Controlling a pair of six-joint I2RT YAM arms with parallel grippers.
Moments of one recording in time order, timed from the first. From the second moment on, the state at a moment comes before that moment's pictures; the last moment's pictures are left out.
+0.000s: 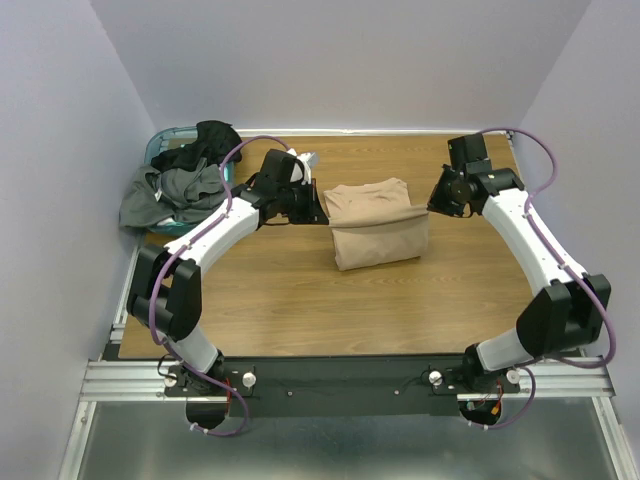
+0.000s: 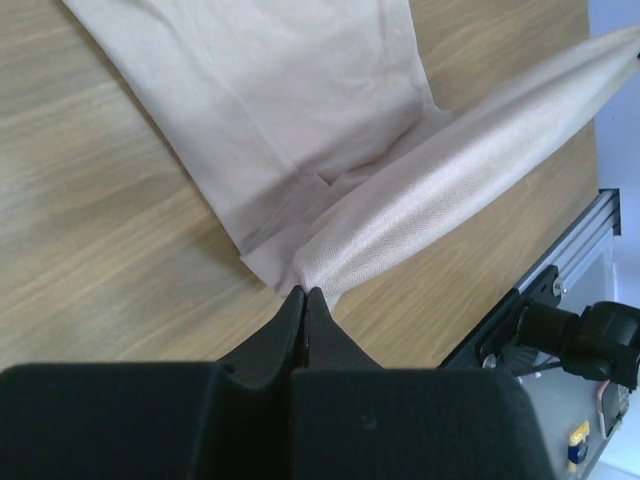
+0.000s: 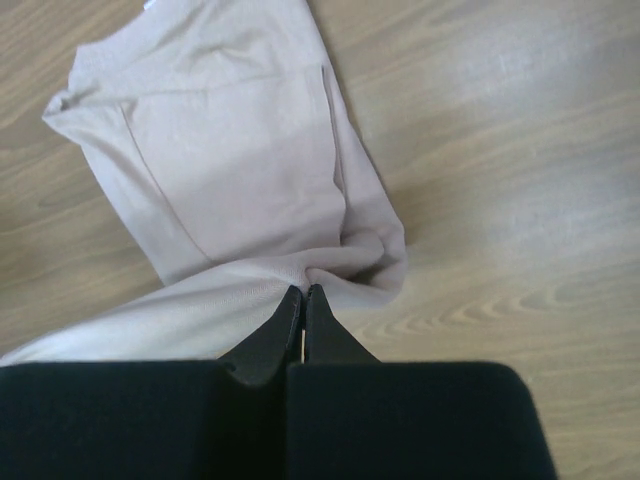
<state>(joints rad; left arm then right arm) -0.47 1.62 1.25 -0.38 0.45 -0.46 0.21 1.45 1.35 -0.83 0.09 0.60</state>
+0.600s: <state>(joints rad) -0.38 1.96 1.57 -0.41 0.48 -0.37 0.22 1.82 1.61 -0.73 0.16 0.51</state>
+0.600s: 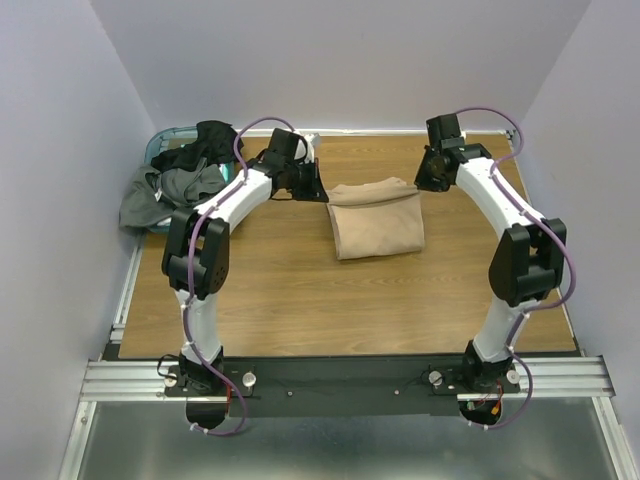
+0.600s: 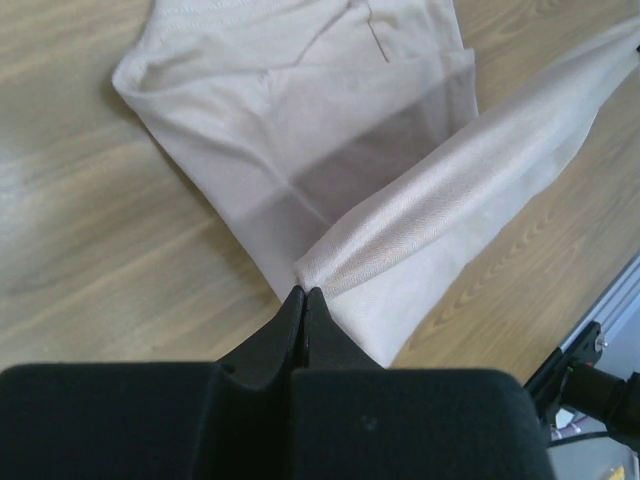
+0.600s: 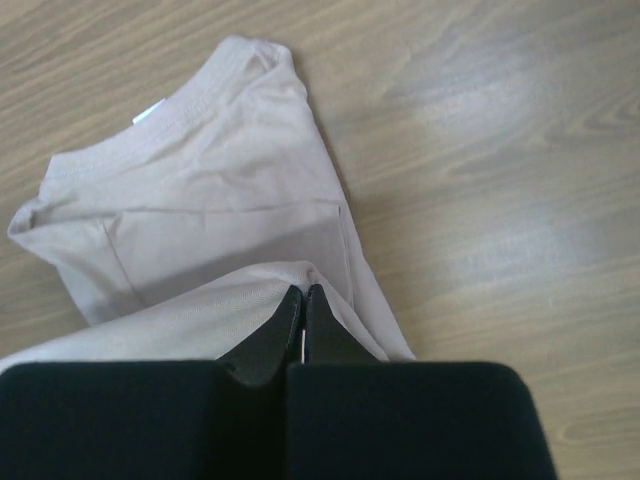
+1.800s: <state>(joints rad) -0.30 2.24 1.79 -0.36 0.53 -0.38 0.21 2.20 1.94 -0.69 0.17 0.42</state>
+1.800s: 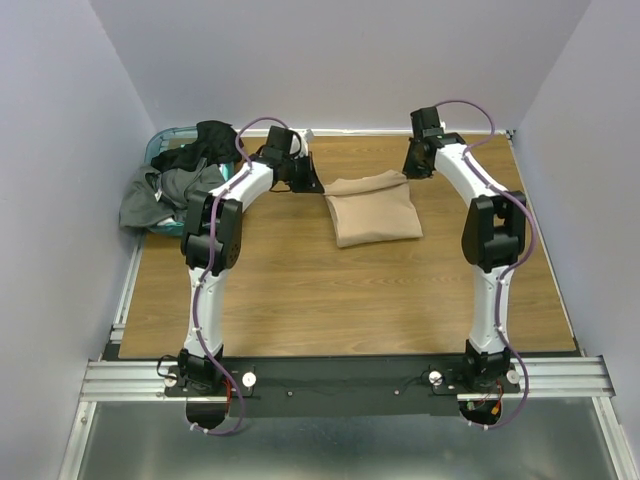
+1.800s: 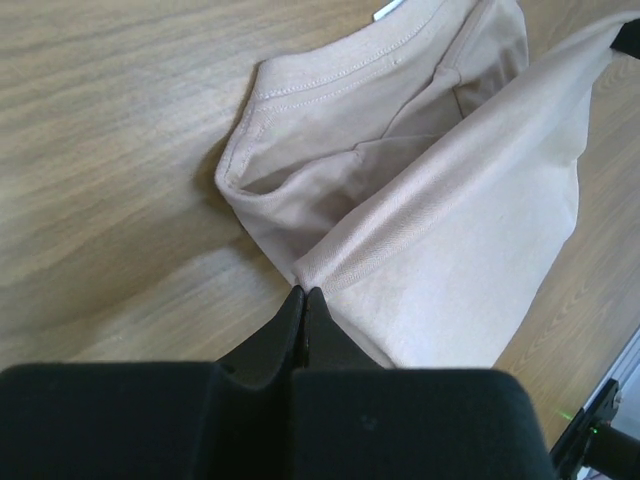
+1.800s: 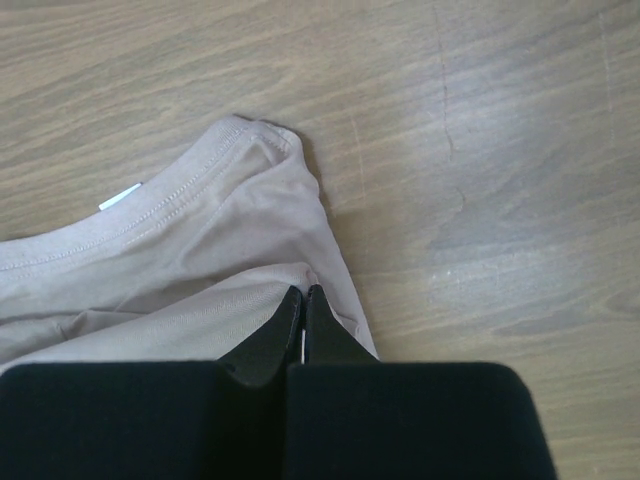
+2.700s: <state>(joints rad) -0.35 2.21 1.65 -0.18 0.57 -0.41 0.07 2.02 1.66 -0.58 -0.09 0.34</state>
